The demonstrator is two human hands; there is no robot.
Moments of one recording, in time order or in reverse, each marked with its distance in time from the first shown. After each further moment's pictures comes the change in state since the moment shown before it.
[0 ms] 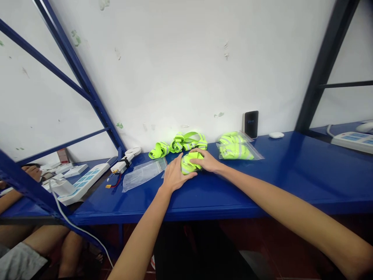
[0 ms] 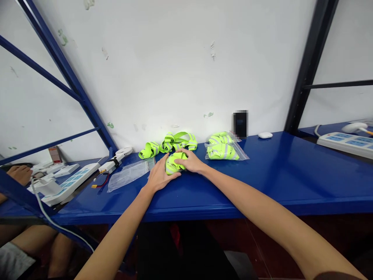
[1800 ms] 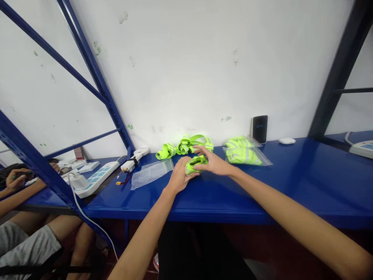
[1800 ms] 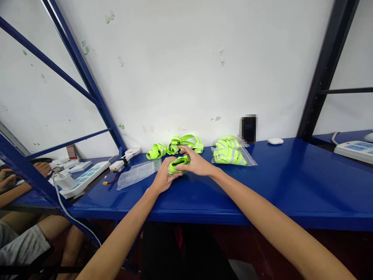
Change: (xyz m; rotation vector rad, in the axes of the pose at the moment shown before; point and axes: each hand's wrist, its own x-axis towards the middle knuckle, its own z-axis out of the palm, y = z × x) left_hand -0.002 0.001 -0.012 -0.280 0.096 0.251; right_hand -0.013 -0.040 -0.017 -0.151 -0.241 -0.178
